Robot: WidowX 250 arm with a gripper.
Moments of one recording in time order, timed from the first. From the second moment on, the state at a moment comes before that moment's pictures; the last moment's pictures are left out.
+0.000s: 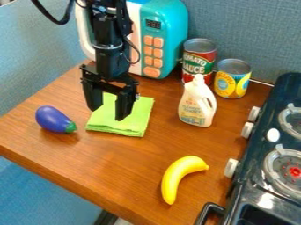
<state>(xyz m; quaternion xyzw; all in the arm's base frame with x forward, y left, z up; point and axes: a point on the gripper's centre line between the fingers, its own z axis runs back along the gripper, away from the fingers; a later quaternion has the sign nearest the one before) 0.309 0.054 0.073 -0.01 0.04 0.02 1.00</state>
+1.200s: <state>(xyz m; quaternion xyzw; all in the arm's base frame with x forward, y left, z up) 0.384 0.070 0.028 0.04 -0.04 0.16 0.99</state>
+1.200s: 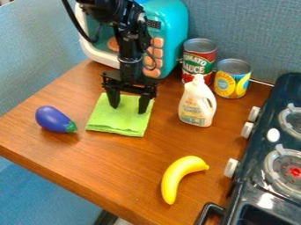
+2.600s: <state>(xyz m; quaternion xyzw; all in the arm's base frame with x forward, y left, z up) 0.304 0.018 0.019 -0.04 0.05 0.06 1.00</state>
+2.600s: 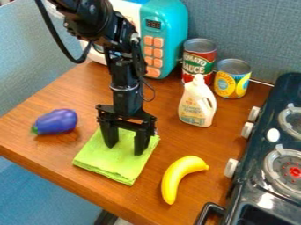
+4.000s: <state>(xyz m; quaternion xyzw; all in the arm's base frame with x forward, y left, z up) 0.277 0.124 0.087 0.06 0.05 0.04 1.00</state>
